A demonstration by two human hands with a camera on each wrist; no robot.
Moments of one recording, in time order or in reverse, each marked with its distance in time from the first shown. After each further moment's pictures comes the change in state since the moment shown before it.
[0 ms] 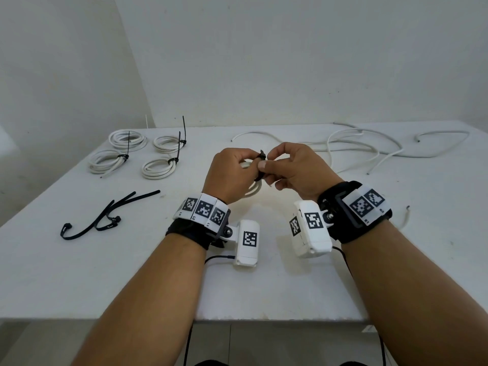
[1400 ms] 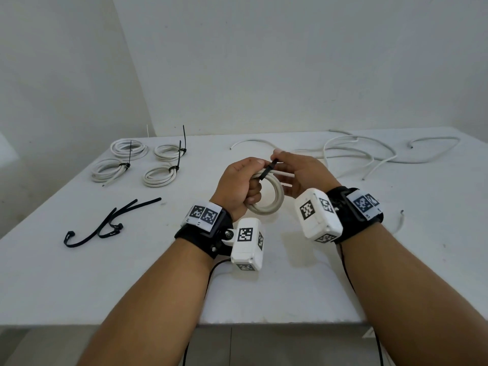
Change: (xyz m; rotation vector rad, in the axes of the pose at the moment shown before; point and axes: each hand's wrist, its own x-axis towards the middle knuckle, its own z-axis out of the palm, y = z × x) left_hand -0.008 0.016 0.016 -0.877 -0.140 -0.432; right_hand 0.010 0.011 -0.013 0.238 0.117 0.142
